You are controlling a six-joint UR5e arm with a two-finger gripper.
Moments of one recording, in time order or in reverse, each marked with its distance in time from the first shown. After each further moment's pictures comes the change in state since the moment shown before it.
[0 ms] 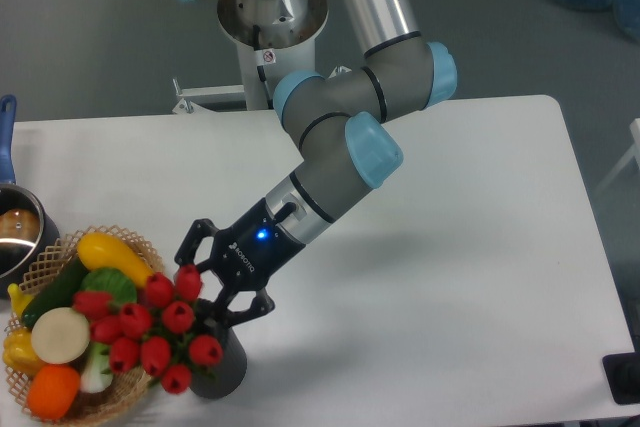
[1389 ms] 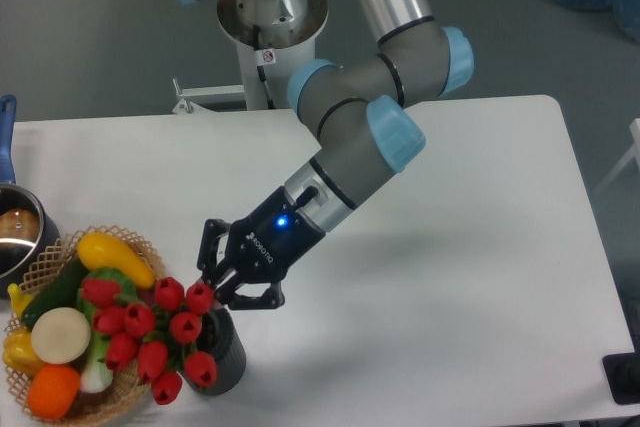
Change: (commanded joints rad) arm 0.049 0.035 0.020 0.000 -0.092 0.002
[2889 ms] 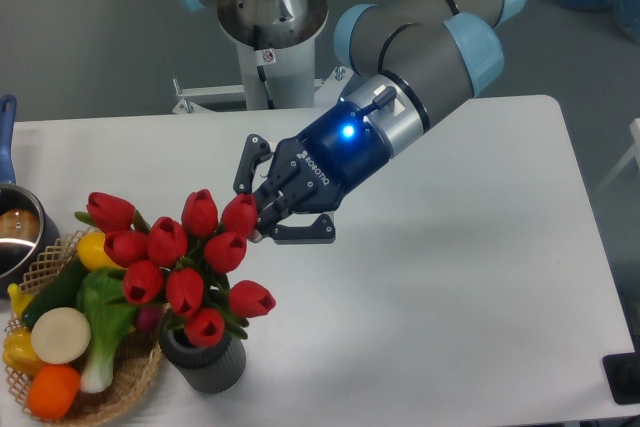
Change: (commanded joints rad) arm 0.103 0.064 0.080 -0.003 -0.253 -0.067
